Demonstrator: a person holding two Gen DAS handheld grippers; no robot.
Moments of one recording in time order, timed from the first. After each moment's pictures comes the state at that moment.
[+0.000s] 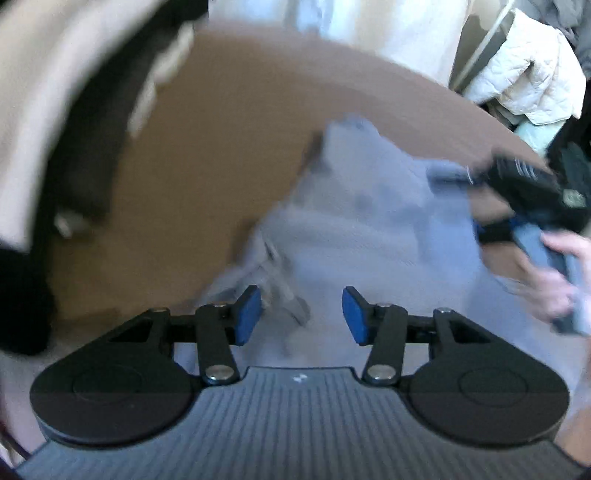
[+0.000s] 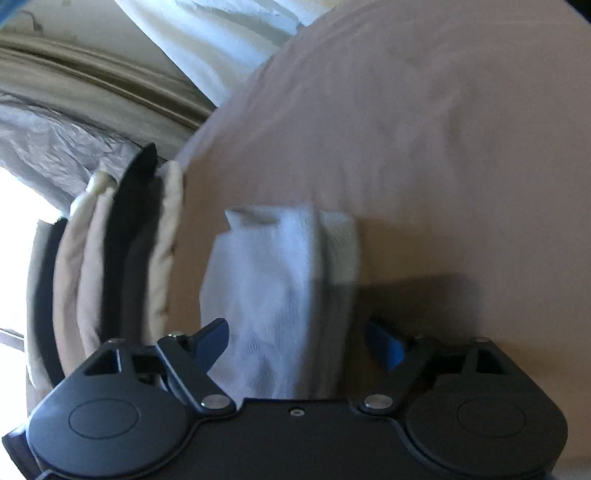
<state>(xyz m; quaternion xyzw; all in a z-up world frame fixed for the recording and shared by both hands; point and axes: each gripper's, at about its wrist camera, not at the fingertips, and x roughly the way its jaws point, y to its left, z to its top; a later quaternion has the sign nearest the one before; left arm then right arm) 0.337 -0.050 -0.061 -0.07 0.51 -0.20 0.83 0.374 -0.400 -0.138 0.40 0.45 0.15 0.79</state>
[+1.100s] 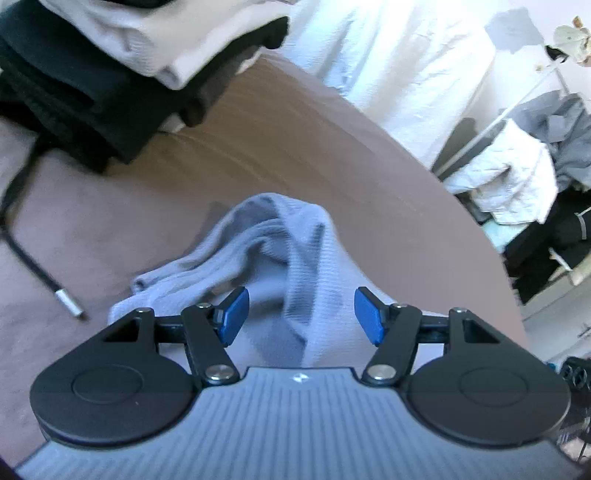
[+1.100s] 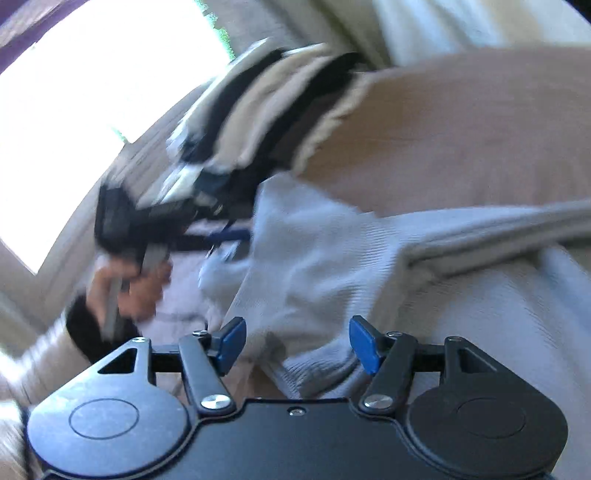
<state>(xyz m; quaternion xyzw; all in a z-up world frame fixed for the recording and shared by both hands) 0.201 0.020 -0.062 -0.25 0.41 -0.19 0.86 0.116 -0.344 -0.104 0.22 0.41 0.33 0.82</state>
